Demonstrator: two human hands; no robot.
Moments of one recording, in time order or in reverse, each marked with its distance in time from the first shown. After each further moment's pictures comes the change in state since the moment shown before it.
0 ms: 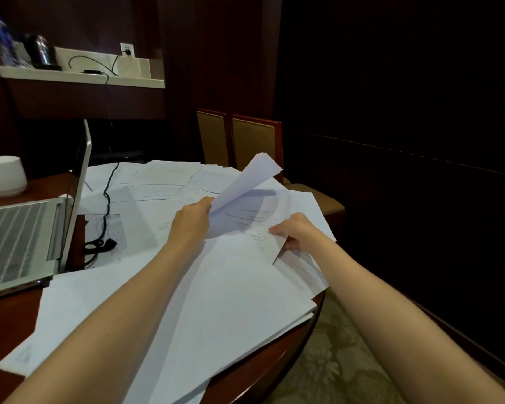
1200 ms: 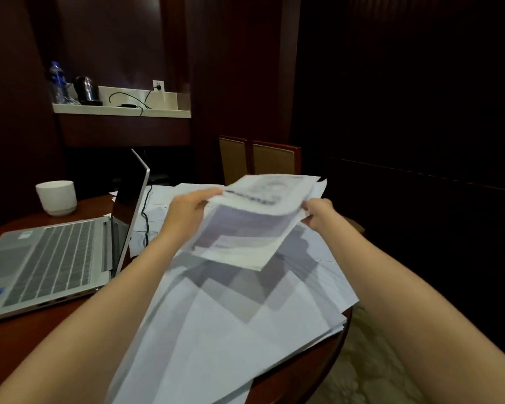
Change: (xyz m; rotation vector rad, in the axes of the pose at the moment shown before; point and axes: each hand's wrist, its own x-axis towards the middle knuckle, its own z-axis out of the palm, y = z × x) left_hand 0.005 -0.043 -0.074 -0.354 0.238 0.196; right_hand -0.003 -0.069 0.015 0.585 0.242 -0.071
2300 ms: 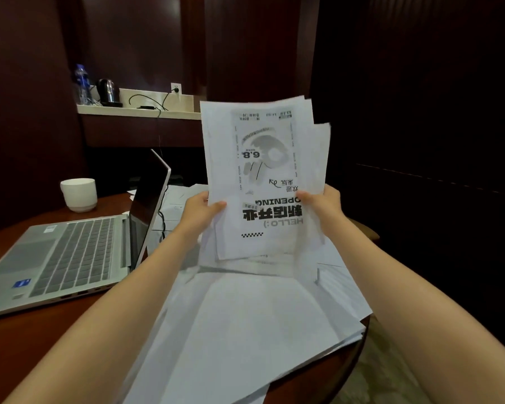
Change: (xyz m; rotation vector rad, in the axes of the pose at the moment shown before) left_hand 0.004 0.000 -0.005 -0.565 -0.032 -0.477; right_hand -0.020 0.002 0.015 -0.185 -0.209 -0.407
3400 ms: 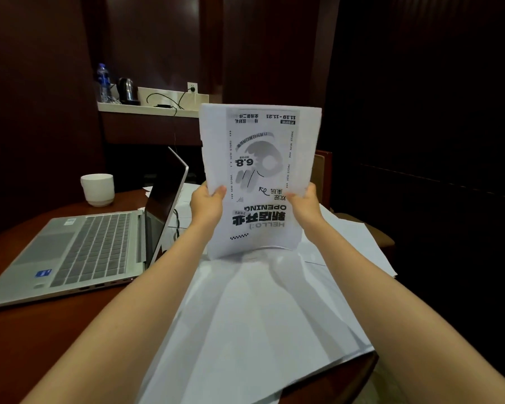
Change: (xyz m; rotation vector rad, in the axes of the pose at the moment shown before) left_hand 0.003 0.007 0.002 -0.126 0.288 -0.004; right_hand -0.004 0.015 0.052 -0.166 -0.107 -0.056
